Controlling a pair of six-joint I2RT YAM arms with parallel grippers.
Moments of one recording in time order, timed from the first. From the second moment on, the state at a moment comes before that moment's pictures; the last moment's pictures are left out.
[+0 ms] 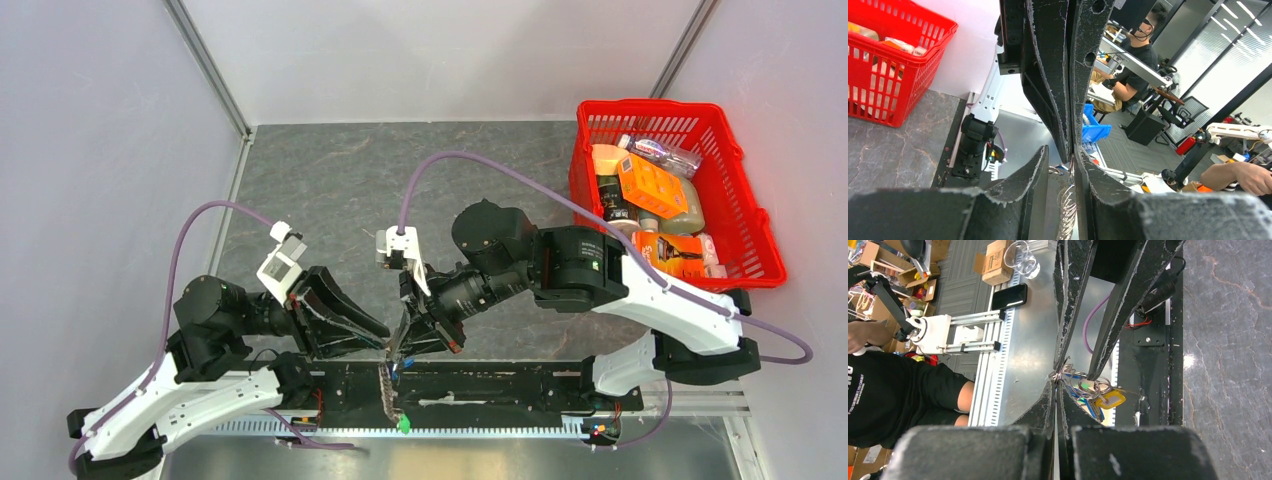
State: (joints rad) left arm -1.01 0.48 0.89 -0.10 0.61 -0.68; right arm 1.36 1.42 1.91 -0.91 -0.49 0.27
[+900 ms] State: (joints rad) left arm -1.01 0.48 0.89 -0.13 0.66 -0.66; right arm 1.36 1.44 1.93 -0.94 -0.44 0.26
